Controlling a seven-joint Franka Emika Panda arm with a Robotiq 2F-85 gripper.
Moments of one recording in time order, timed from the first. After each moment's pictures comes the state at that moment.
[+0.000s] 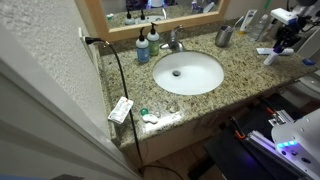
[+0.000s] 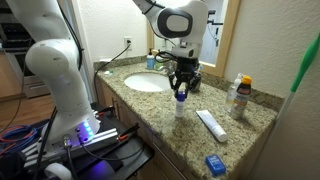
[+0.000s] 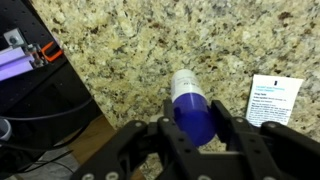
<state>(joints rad) -0.40 -0.09 -0.29 -2.45 -0.12 2.27 1.55</state>
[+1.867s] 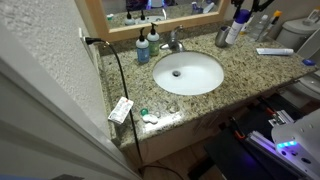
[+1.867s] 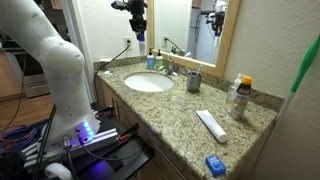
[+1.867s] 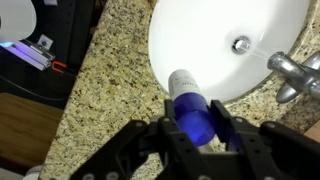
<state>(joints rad) 0.00 -0.46 0.19 -2.28 -0.02 1.85 1.38</state>
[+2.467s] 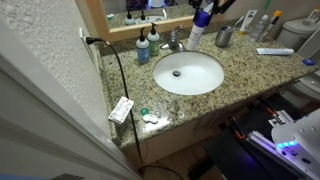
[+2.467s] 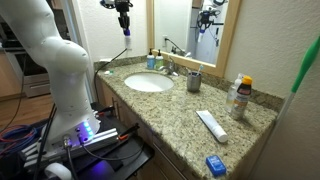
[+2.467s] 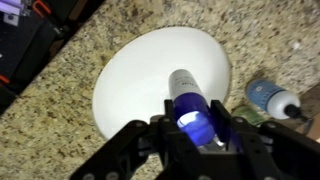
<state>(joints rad) 0.17 -0.28 0.31 -2.08 0.07 1.93 1.33</state>
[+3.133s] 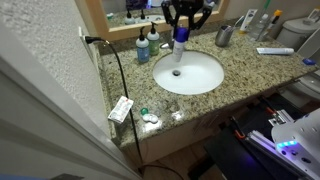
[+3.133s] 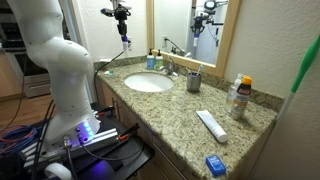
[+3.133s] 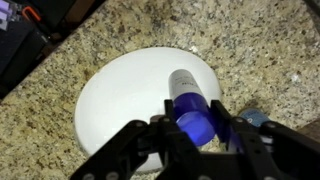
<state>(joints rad) 0.23 -0.07 0.37 -1.96 -0.01 1.94 1.41</state>
